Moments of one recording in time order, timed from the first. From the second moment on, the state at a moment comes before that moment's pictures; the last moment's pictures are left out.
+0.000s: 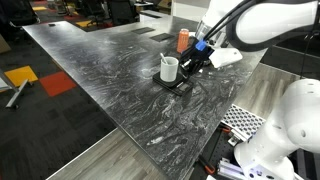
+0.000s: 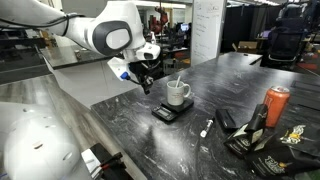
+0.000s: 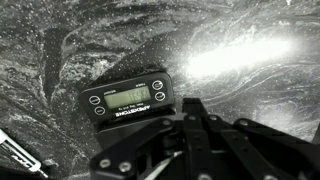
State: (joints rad) arm -0.01 -0.78 0.09 -2.78 0.14 2.25 0.26
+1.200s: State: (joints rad) arm -0.04 -0.55 0.08 -2.78 0.11 2.37 0.29
